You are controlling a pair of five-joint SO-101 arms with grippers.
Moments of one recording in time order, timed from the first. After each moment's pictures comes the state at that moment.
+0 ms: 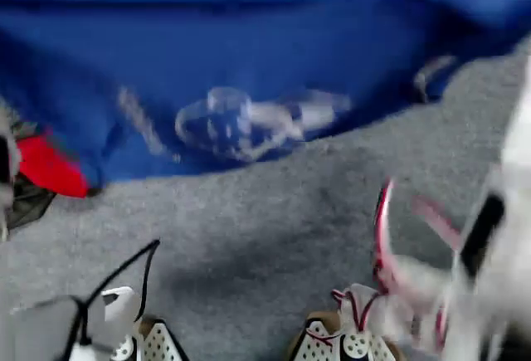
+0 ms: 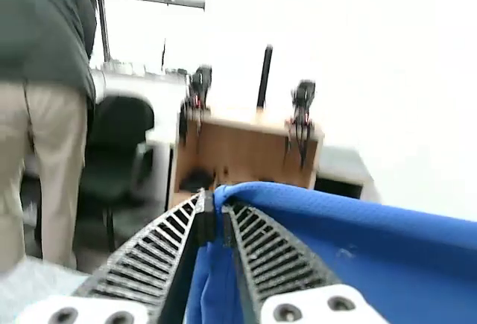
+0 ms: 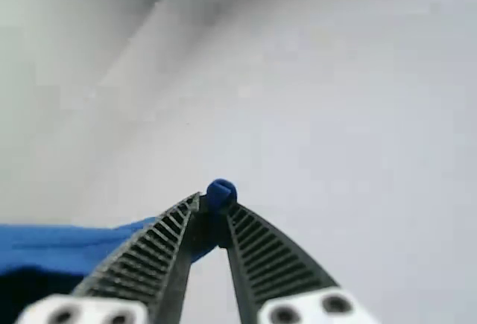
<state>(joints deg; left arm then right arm) -17.8 -21.0 -77.9 93.5 -3.3 17.0 -9.8 -91.4 65.5 24.3</state>
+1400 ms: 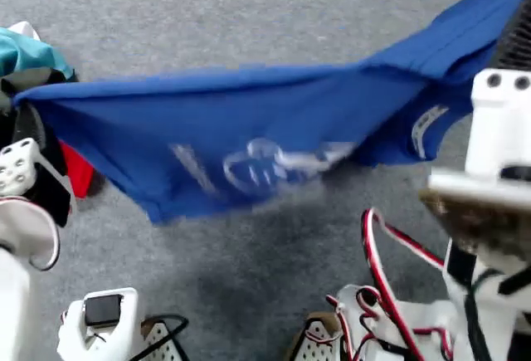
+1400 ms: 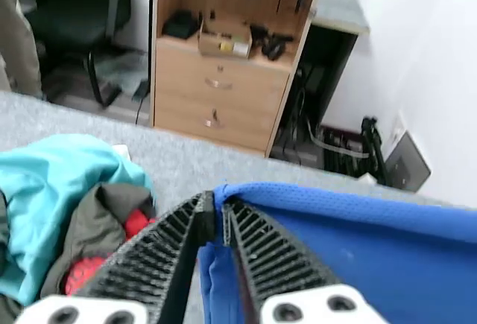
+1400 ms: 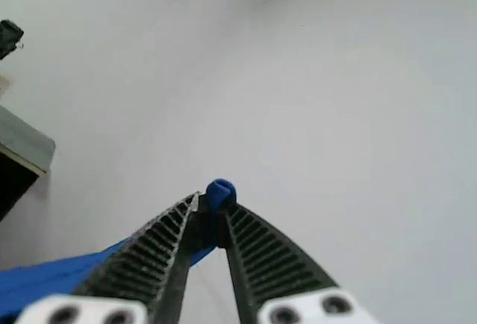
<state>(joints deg) -12.4 -50.5 -17.5 91.0 0.0 9.0 -22.0 -66.7 72.1 32.3</state>
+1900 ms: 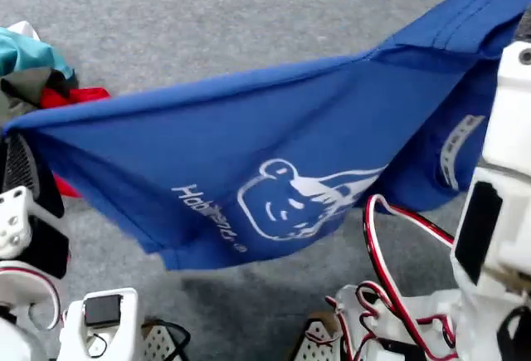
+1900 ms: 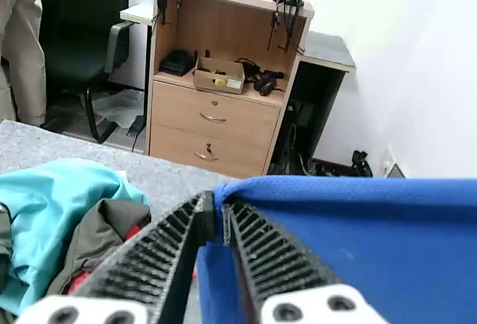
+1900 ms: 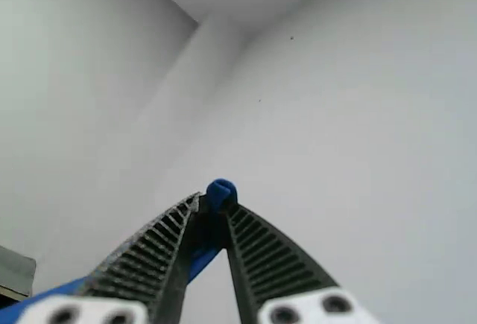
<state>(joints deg) -12.5 -59.1 -17.5 91.0 0.0 8.2 -21.7 -64.4 55.7 24.5</state>
